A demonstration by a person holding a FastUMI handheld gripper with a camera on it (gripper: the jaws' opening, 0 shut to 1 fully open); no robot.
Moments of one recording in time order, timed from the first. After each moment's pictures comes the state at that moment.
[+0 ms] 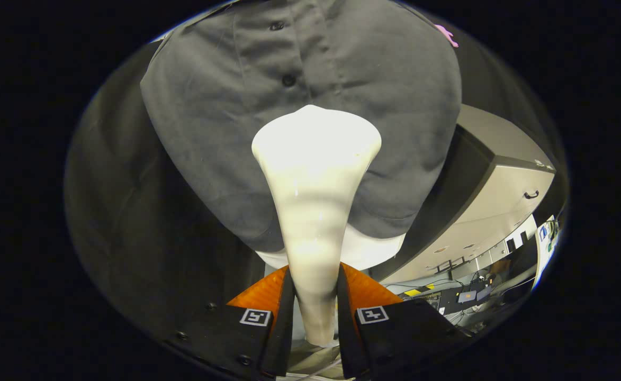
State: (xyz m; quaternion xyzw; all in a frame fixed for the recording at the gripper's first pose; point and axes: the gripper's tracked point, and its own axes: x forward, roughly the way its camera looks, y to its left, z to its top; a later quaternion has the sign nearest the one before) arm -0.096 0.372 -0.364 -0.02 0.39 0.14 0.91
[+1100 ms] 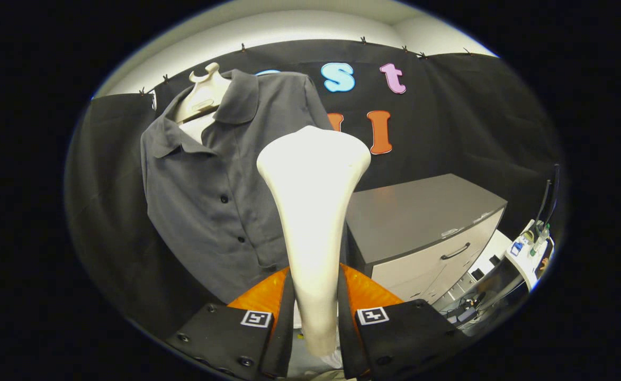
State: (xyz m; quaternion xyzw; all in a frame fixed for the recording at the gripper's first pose) arm -0.064 0.277 -0.131 0.02 0.20 0.07 0.98
